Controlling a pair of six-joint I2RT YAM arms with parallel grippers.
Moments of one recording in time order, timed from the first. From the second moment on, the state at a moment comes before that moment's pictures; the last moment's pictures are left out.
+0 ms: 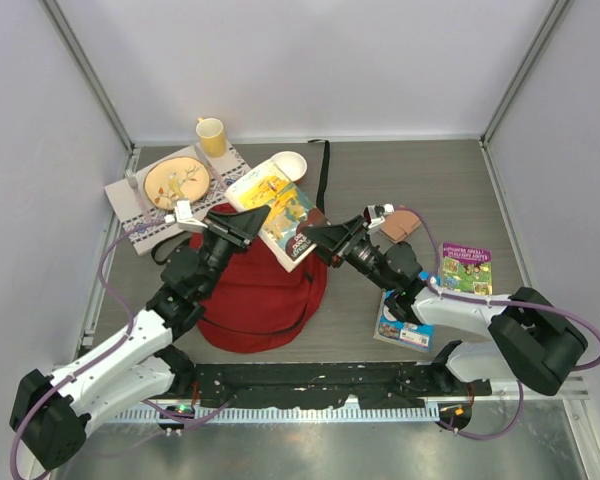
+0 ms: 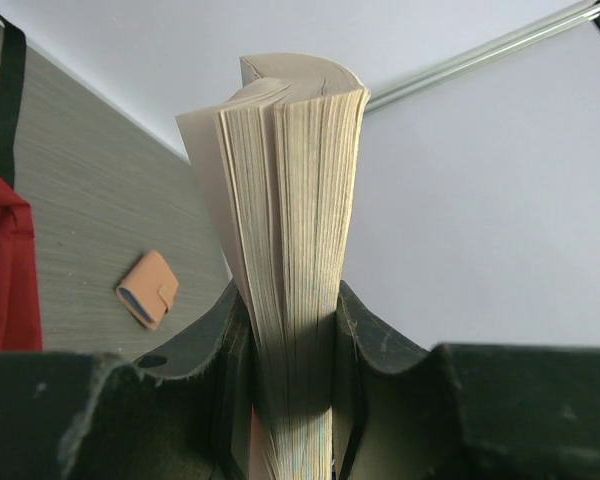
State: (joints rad) left arm -0.67 0.83 0.51 0.50 -0.23 -1.13; right arm 0.76 1.30 0.44 1.07 -0.12 1.50
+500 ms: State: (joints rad) left arm -0.66 0.79 0.47 0.47 -0.26 -1.17; right arm 0.76 1.29 0.49 1.04 -0.14 1.43
